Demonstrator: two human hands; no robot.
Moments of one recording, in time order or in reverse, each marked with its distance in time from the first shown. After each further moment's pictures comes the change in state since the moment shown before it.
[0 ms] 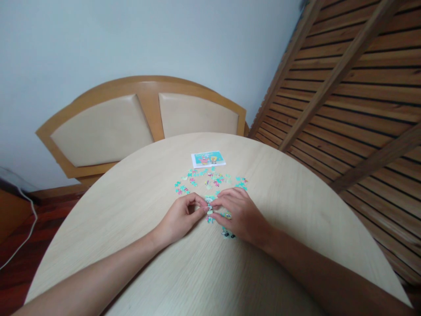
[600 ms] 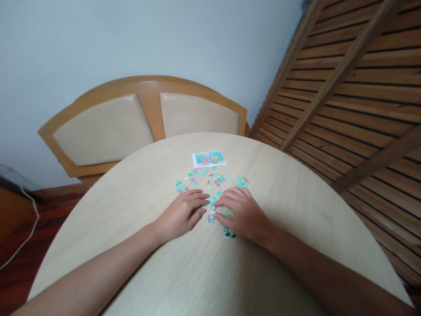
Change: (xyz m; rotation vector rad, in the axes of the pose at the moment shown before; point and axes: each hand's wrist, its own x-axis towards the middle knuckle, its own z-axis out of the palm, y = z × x) left_hand 0.005 -0.012 -0.017 0.612 -0.170 0.334; right_hand -0.002 0.004 -0.001 -0.038 -0.105 0.117
